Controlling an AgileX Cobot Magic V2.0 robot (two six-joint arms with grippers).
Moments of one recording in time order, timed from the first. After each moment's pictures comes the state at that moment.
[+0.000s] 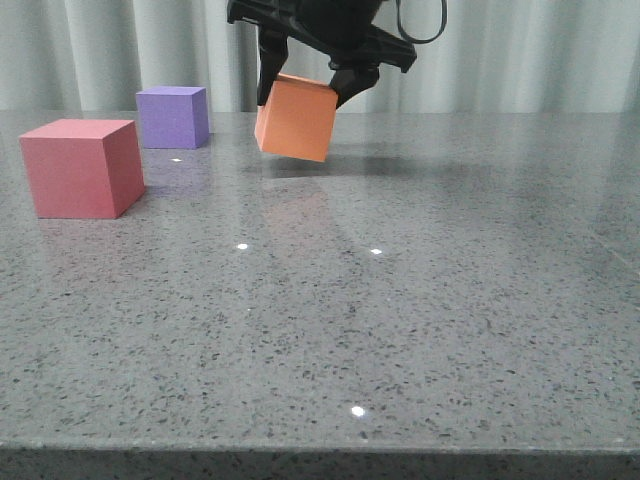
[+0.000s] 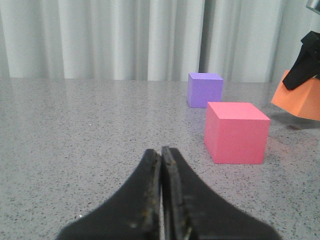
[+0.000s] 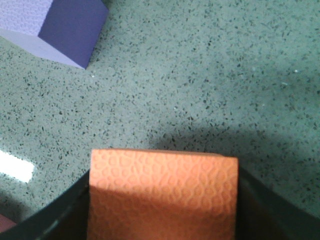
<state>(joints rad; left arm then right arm) -0.14 0.00 0.00 0.15 0.06 -0.23 0.50 2.11 -2.00 0.12 0.80 0.28</state>
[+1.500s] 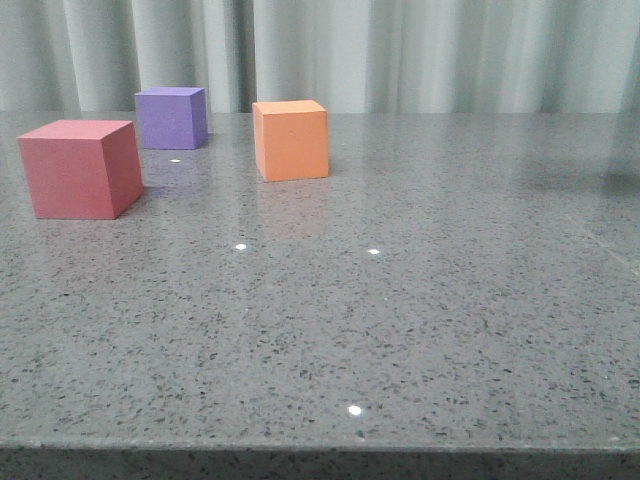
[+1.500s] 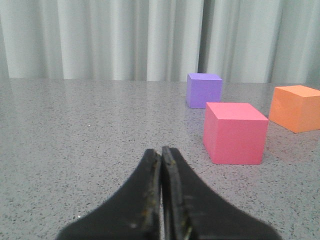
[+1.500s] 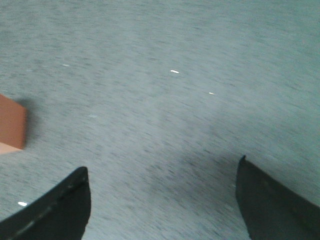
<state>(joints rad) -0.14 0.00 0.00 0.15 0.06 -0.23 0.12 1.41 -1.40 0.02 0.81 0.10</state>
